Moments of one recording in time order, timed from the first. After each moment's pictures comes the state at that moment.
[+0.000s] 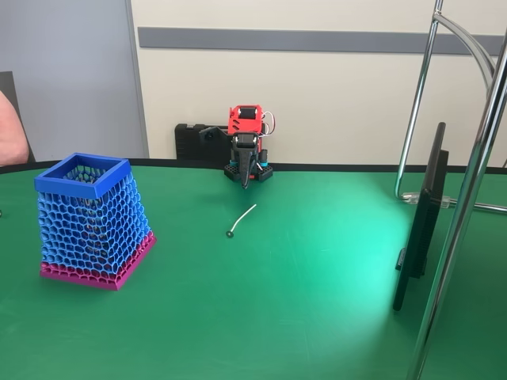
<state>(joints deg) 0.7 190.1 176.2 49.7 0.7</state>
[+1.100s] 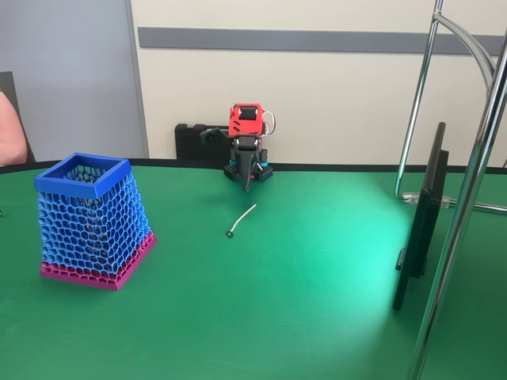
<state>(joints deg) 0.1 182.5 173.7 48.5 -0.1</state>
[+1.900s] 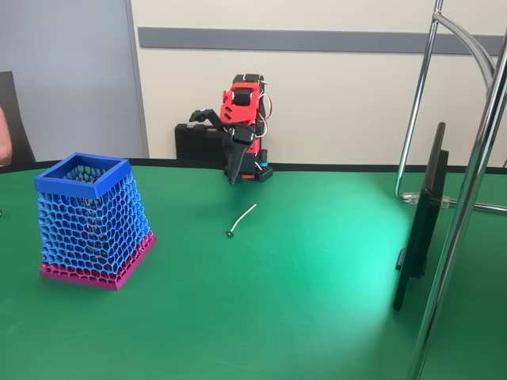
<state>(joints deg) 6.1 144.1 146.0 46.5 -24.9</state>
